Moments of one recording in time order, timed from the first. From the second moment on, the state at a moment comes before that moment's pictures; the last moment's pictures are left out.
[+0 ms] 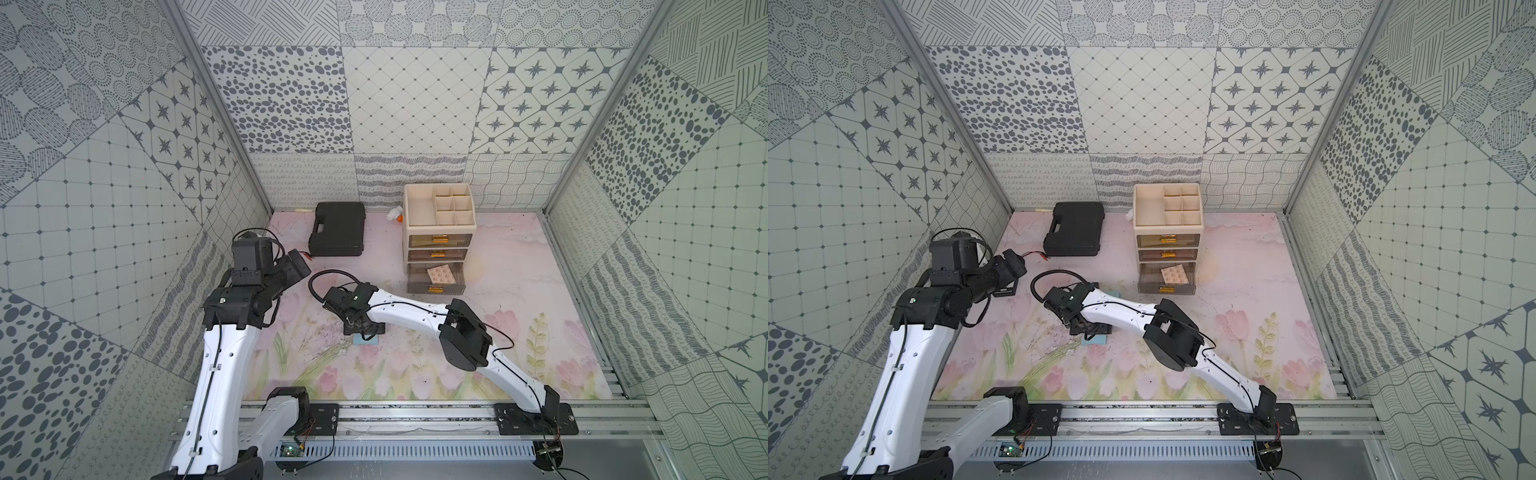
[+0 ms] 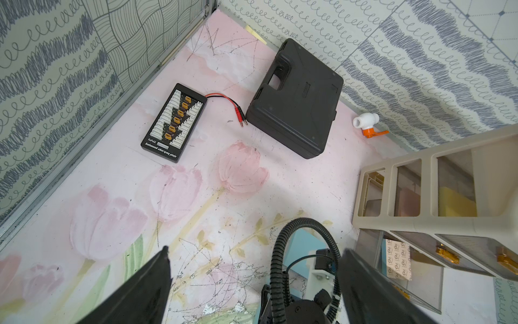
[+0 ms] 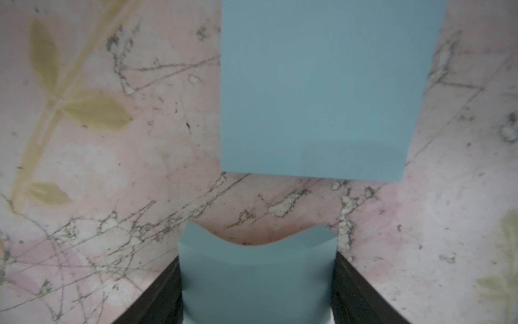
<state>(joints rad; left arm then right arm) 0.01 0.97 1.22 -0.97 -0.06 -0.52 1.16 2.49 2.22 -1.16 0.23 1.10</state>
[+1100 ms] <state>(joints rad) 0.01 1.04 1.24 -0.97 -0.04 -0.55 0.90 2.01 1.96 -1.20 0.55 0.79</state>
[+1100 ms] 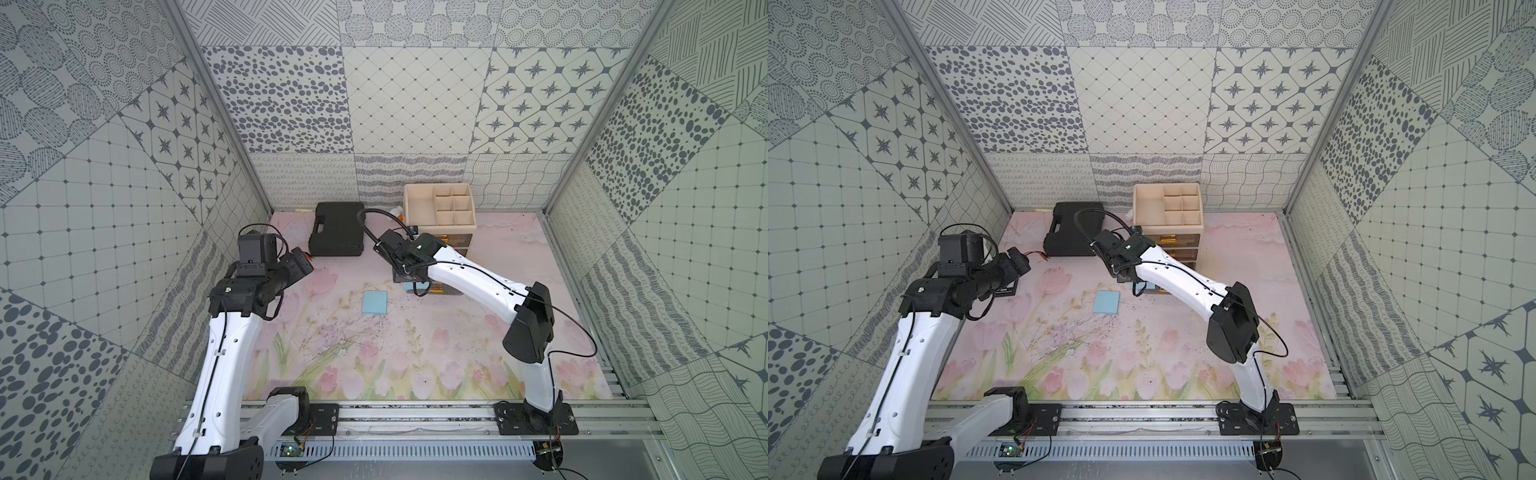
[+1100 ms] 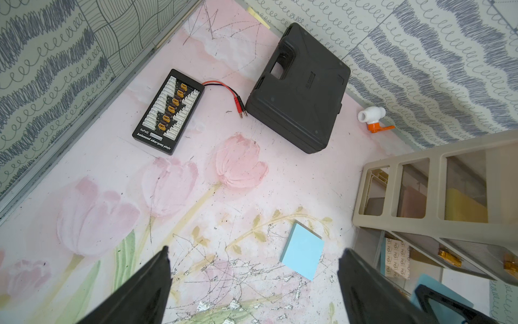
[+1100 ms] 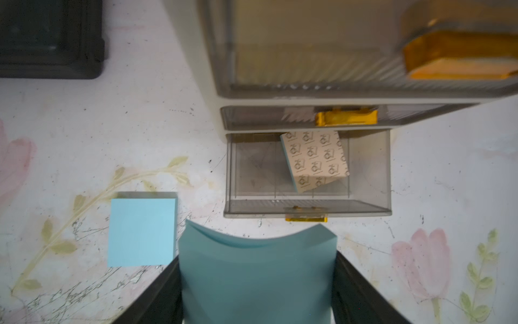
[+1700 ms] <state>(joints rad) -0.01 1.13 1.34 -0.99 -0.03 -0.58 0.78 1.73 1.42 -0.67 0.75 0.51</state>
